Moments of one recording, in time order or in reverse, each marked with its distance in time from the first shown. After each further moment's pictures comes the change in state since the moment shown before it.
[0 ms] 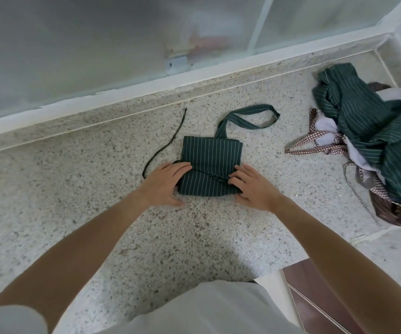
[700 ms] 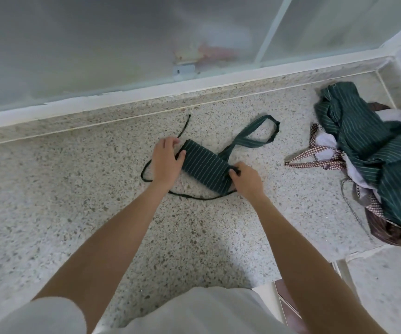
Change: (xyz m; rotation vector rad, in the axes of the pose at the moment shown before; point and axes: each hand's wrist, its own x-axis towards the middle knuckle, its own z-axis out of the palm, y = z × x) left_hand 0.052 0.018 -0.032 -0.482 0.605 -0.685; right_hand 0.059 -0.010 -0.018 0.553 0.028 0.906
